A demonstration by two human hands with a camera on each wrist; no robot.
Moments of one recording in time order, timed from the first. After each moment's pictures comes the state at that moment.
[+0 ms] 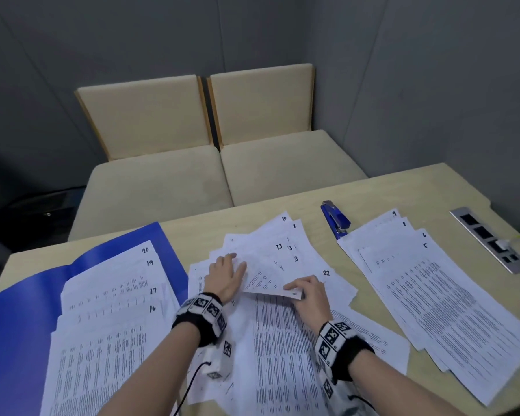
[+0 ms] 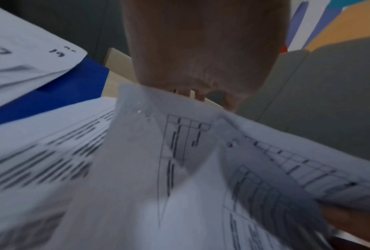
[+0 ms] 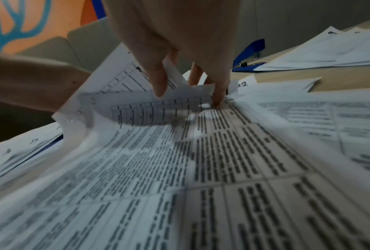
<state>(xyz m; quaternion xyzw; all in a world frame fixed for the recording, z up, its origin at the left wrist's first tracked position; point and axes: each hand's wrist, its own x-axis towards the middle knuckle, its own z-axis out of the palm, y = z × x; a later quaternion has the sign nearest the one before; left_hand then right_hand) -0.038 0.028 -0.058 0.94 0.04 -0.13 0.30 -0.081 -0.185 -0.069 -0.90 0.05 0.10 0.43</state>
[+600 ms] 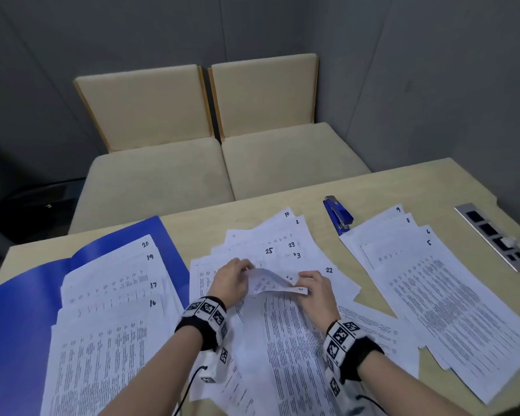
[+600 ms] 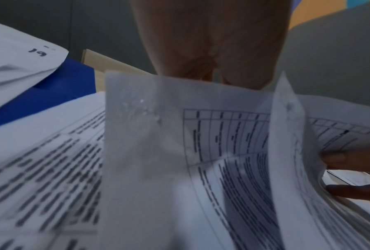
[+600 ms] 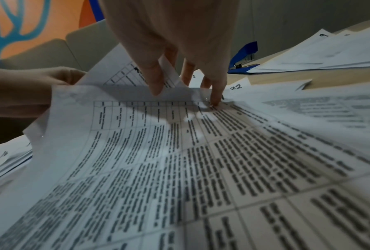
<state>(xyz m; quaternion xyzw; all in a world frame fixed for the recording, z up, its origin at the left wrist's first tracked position) -0.052 0.018 -0.054 0.94 -0.06 -0.09 0.34 -0.080 -0.194 -0.074 -0.90 0.03 0.07 0.42</state>
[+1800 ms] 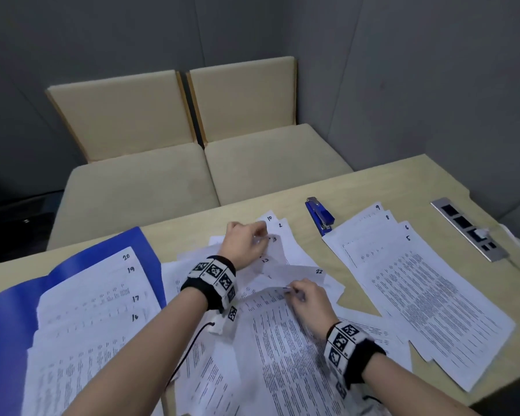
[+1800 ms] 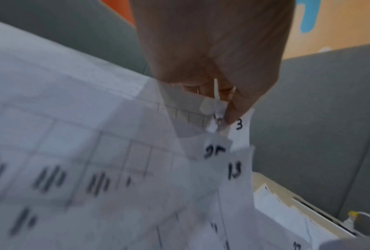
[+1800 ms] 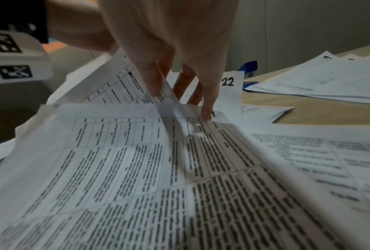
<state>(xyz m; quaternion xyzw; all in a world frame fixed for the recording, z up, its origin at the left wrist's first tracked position) 0.015 -0.037 0.008 0.94 -0.19 0.02 0.28 -0.089 -0.215 -0.057 -0.90 -0.01 0.09 0.42</state>
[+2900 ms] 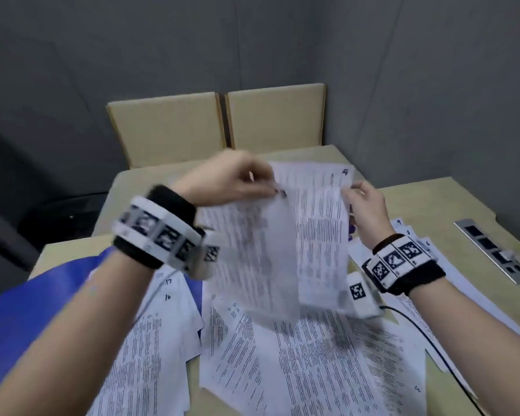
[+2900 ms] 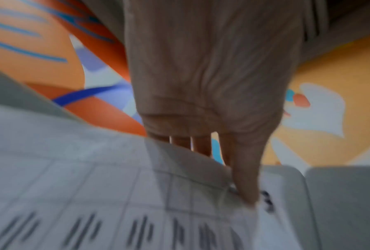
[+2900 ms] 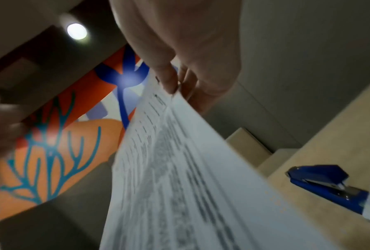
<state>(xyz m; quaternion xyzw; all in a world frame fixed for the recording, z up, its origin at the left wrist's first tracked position) -0.052 0.023 0.241 0.92 -0.31 0.01 0.23 -0.014 -0.232 0.118 -0.71 0.08 -0.08 0.69</state>
